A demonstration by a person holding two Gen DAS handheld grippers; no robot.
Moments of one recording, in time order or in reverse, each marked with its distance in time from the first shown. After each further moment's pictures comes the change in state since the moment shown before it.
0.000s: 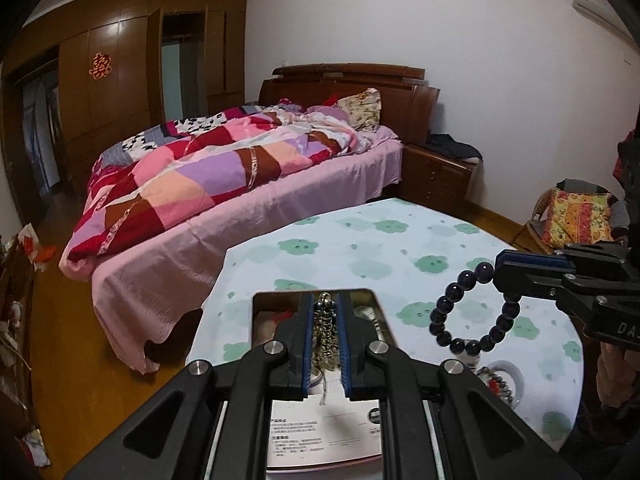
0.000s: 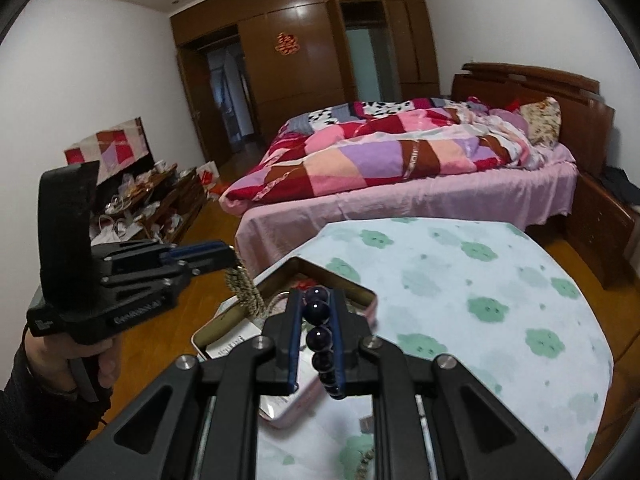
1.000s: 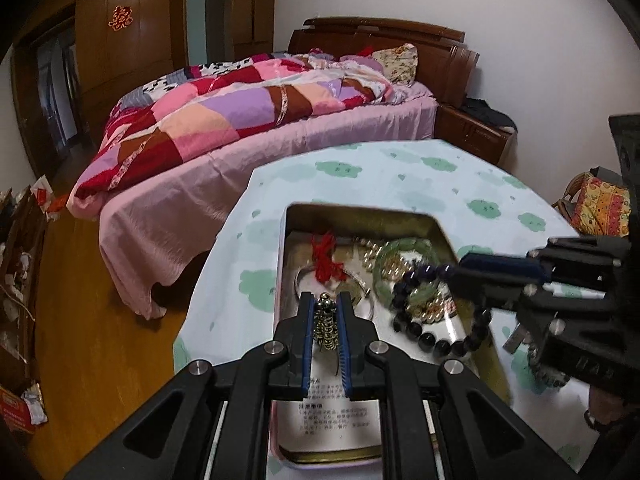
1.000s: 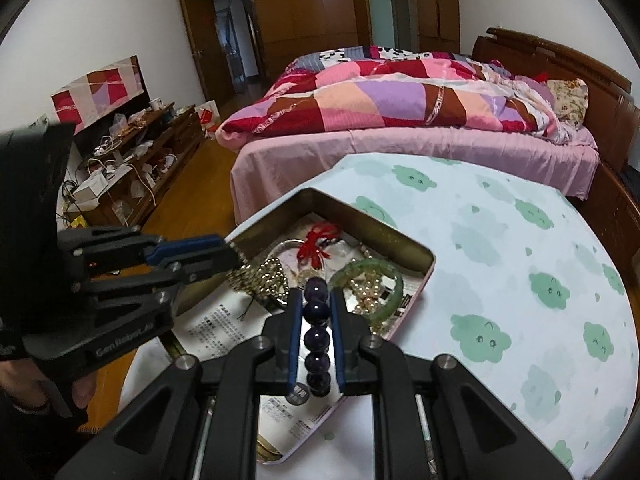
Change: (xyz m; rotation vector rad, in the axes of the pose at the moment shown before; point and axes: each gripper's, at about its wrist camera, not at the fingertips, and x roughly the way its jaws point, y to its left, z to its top) left arm 0.050 0.031 -0.051 -0.085 0.179 0.076; right arm 0.090 0.018 -0.027 -0.051 0.212 -0.010
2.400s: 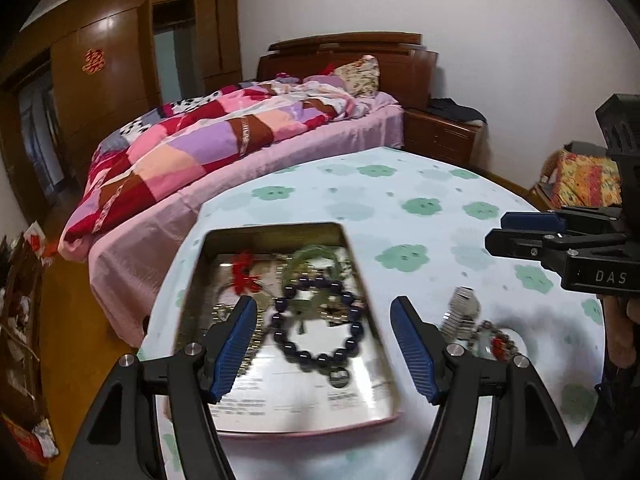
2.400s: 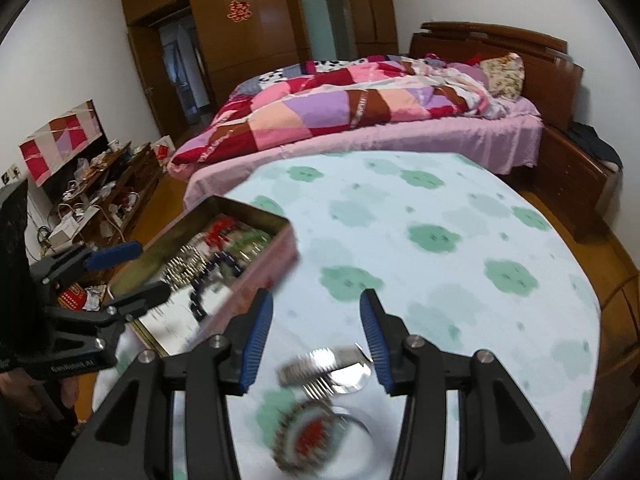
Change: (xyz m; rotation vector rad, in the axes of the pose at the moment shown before) left arm -0.030 -0.088 -0.009 0.144 -0.089 -0.030; right arm -0.075 -0.087 -0.050 0.161 -0.070 -0.119
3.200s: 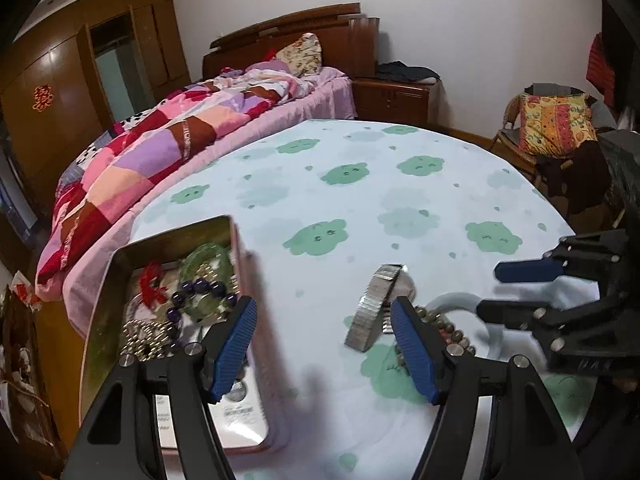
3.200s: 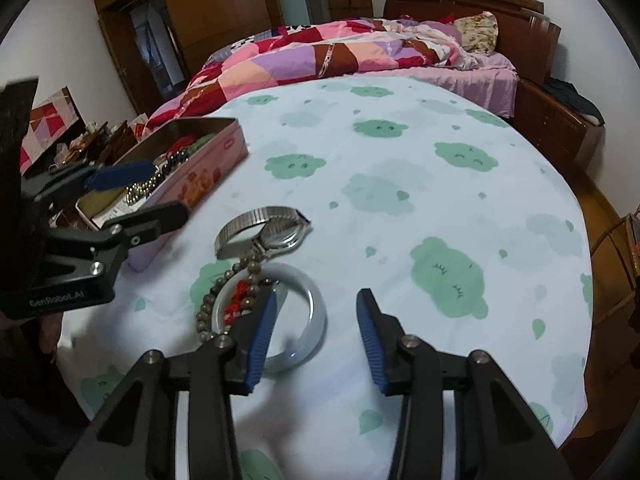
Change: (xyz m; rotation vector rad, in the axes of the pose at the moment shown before) left arm 0.031 -0.078 -0.003 0.177 0.072 -0.074; right arm -0.006 -0.033 -0.081 0.052 0.120 -0.050
